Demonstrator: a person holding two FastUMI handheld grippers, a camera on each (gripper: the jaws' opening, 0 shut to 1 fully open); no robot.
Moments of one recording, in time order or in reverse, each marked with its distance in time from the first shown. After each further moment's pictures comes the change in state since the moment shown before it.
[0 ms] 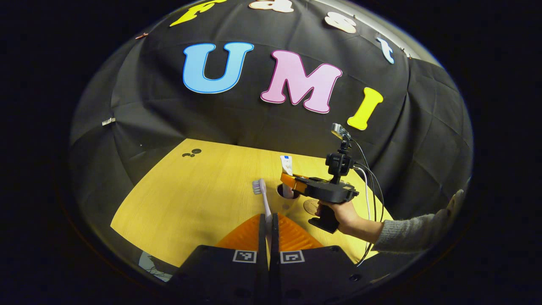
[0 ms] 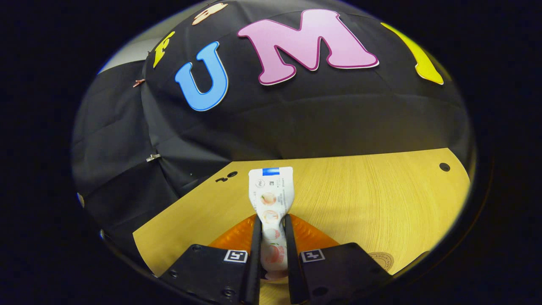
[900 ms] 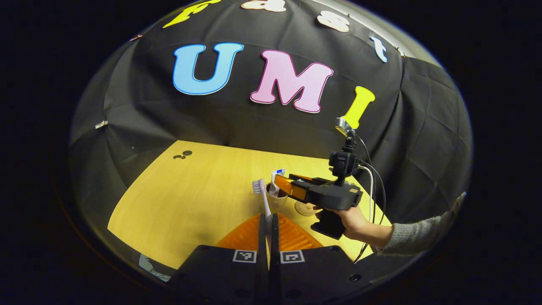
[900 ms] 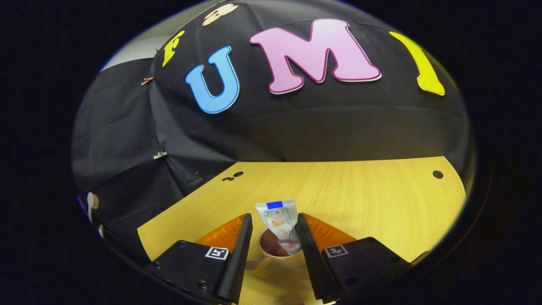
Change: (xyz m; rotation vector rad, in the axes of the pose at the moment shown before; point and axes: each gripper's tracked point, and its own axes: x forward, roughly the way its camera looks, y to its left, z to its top) left arm 0.008 -0.025 0.011 0.029 -0.017 -0.059; right arm -0.057 0.013 0.028 -0.012 -0.038 -0.001
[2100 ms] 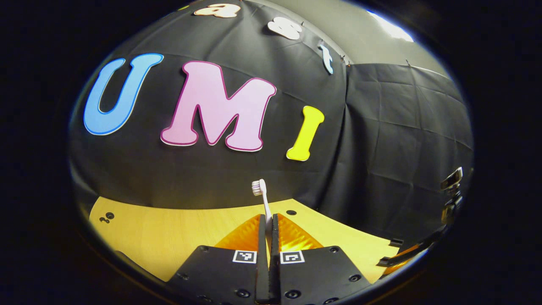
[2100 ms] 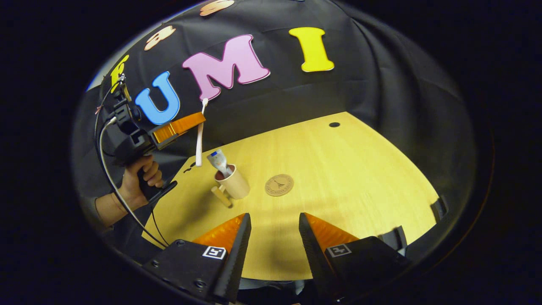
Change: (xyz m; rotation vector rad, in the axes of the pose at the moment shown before) left arm 0.209 -0.086 0.104 0.198 -0.277 -0.445; right arm -0.273 -0.059 -0.070 0.250 0.108 -0.453
